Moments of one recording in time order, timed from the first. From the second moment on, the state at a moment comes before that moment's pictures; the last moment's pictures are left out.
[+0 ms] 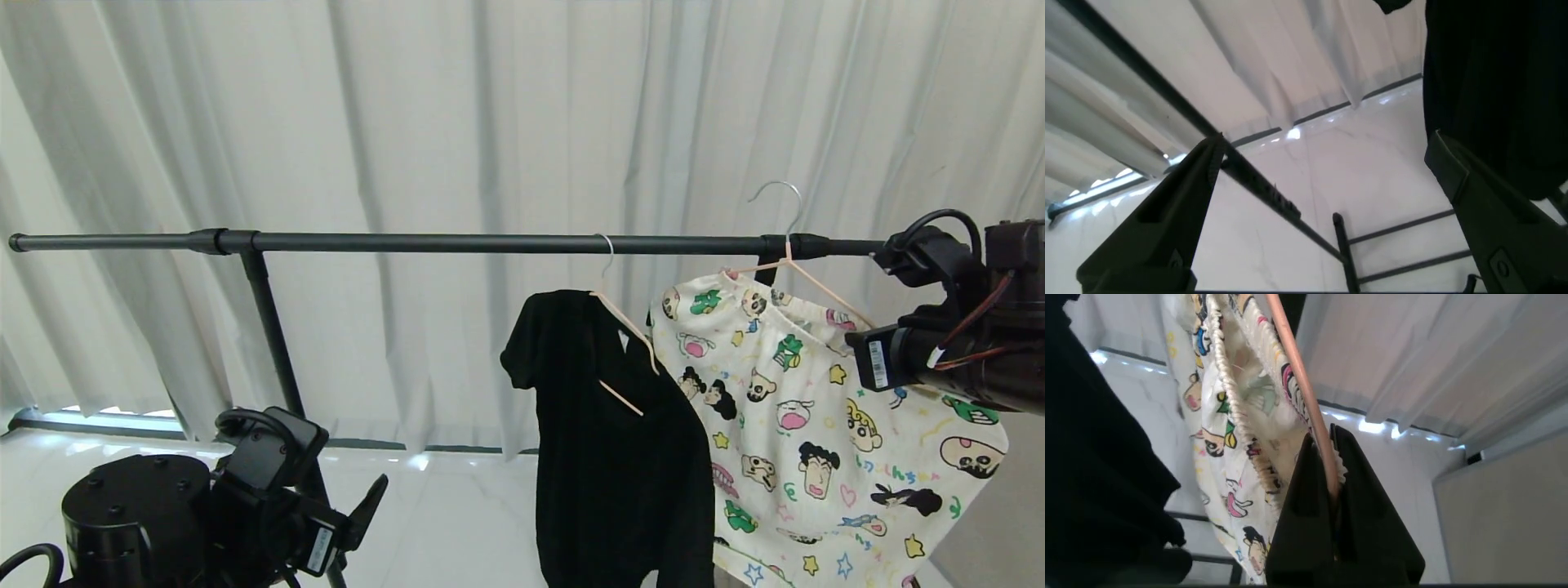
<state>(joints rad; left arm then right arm) -0.48 1.54 -0.09 -1.05 0.34 0.28 0.30 1.49 -0.85 -0.20 -0.20 -0.08</state>
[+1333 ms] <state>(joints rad) -0.48 1.54 -0.10 -1.05 0.34 0.28 0.35 1.56 -0.80 -0.20 -0.31 -0.07</state>
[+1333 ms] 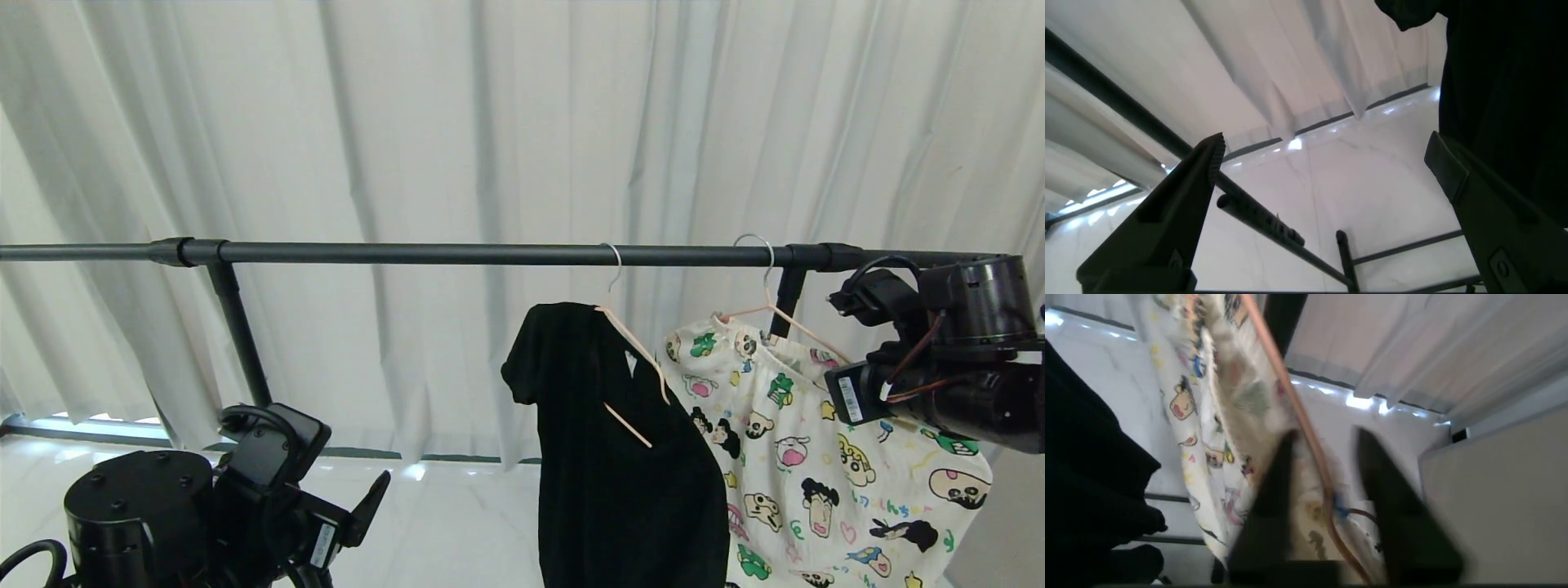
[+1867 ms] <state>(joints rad) -0.45 1.54 -0.09 -1.06 0.34 0.29 0.40 1.37 -0.81 -0.09 -0.30 0.01</state>
